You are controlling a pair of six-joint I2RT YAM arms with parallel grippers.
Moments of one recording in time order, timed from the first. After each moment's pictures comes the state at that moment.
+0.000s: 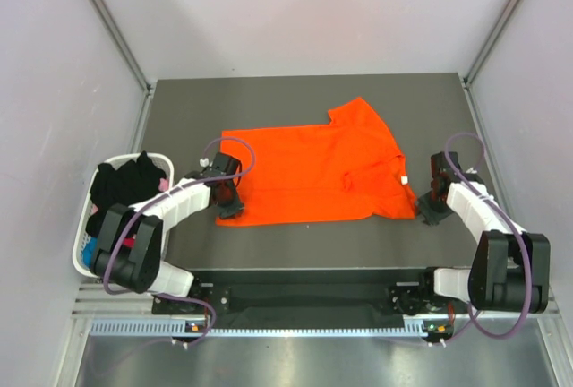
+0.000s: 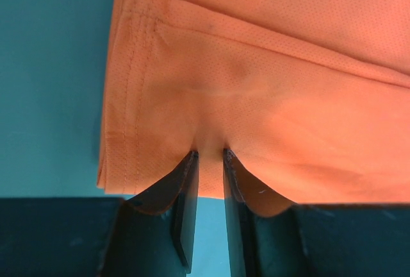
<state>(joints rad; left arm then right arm) -0.36 1.43 0.73 -0.52 -0.09 -0.71 -0.06 1.27 0.69 -0.75 0.22 1.00</state>
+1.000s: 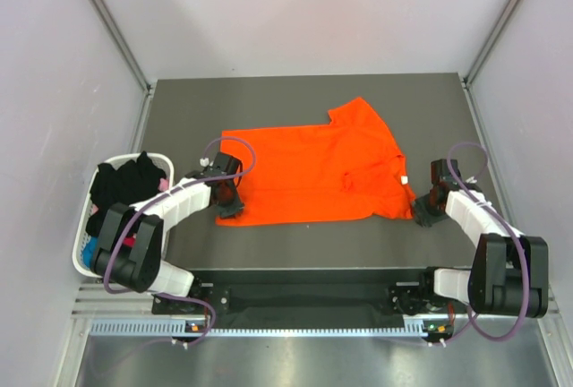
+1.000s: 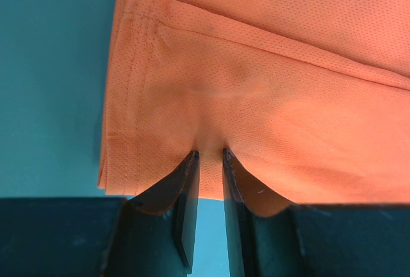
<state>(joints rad) -0.36 1.44 0.74 -0.52 -0.10 -0.71 -0.07 1.24 0.60 -0.61 0.14 1.11</state>
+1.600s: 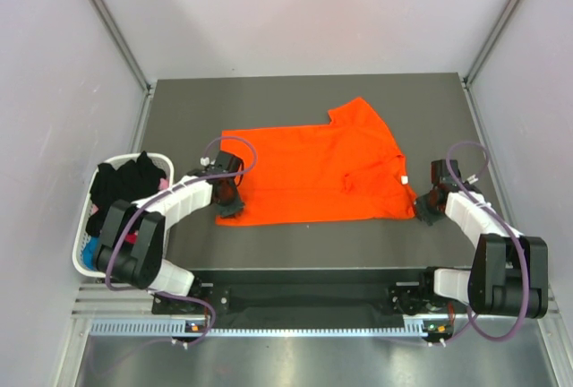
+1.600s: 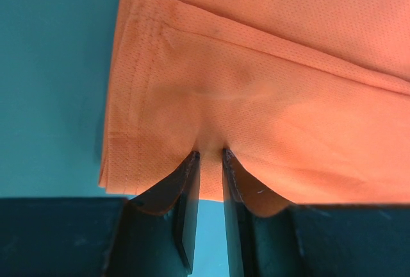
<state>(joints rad) -0.36 1.47 0.76 -0.54 -0.12 -0.72 -0.08 1.24 0.57 -0.54 0.16 1.11</state>
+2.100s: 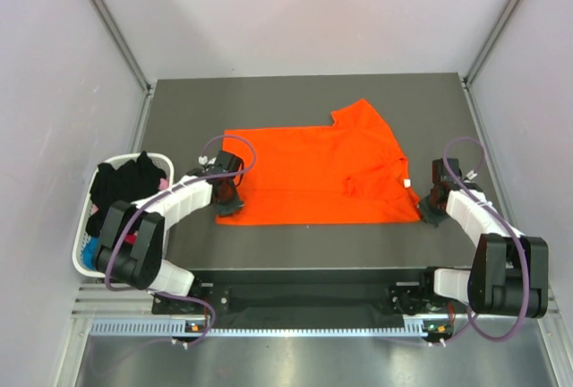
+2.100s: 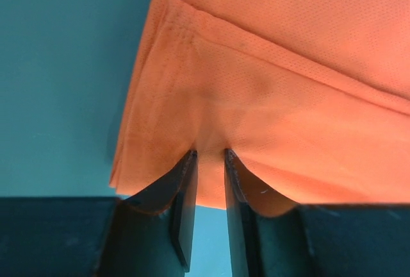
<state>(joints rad) -0.37 1.46 0.77 -0.54 -0.16 -0.73 -0.08 1.24 0.59 -0.59 0.22 0.98</state>
